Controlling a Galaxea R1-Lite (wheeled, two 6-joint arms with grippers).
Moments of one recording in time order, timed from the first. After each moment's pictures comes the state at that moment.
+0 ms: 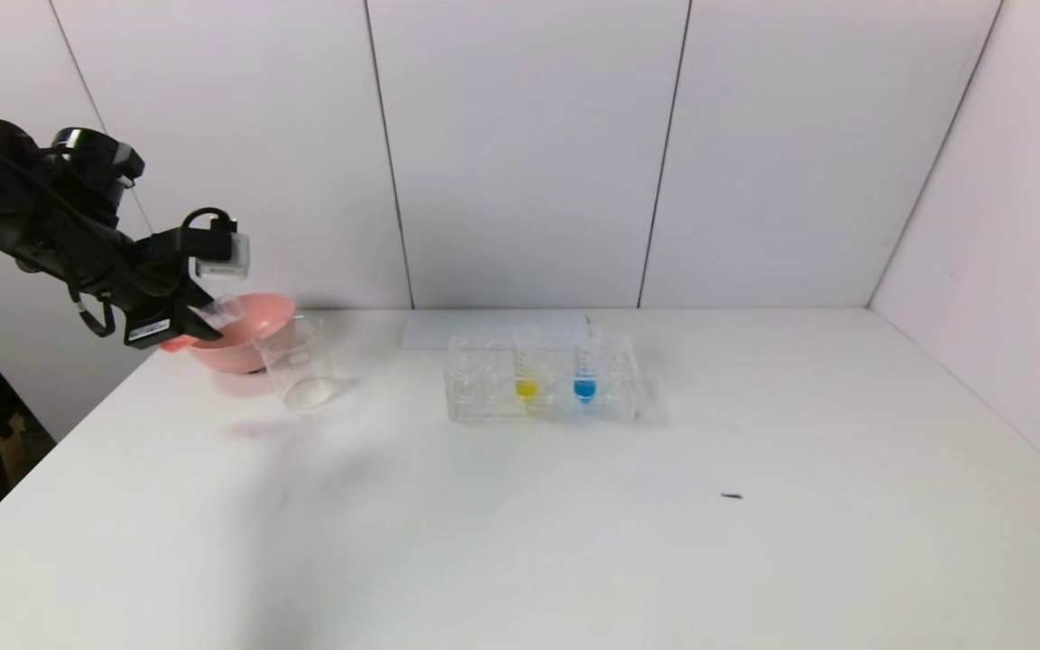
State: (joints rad) left arm 0.16 2.09 -1.99 0.83 -0.25 1.39; right arm 0.00 0.00 0.00 0.00 0.00 0.00
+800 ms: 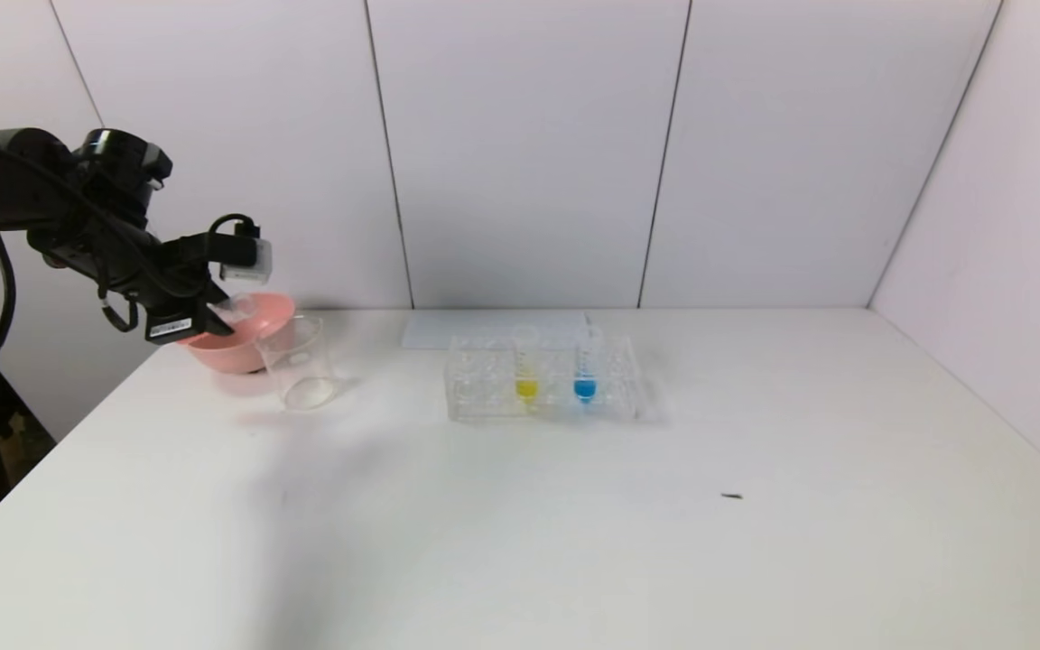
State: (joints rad) left arm 0.12 2.11 -1.99 0.77 -0.16 1.39; right arm 0.00 0.00 0.00 0.00 0.00 0.00
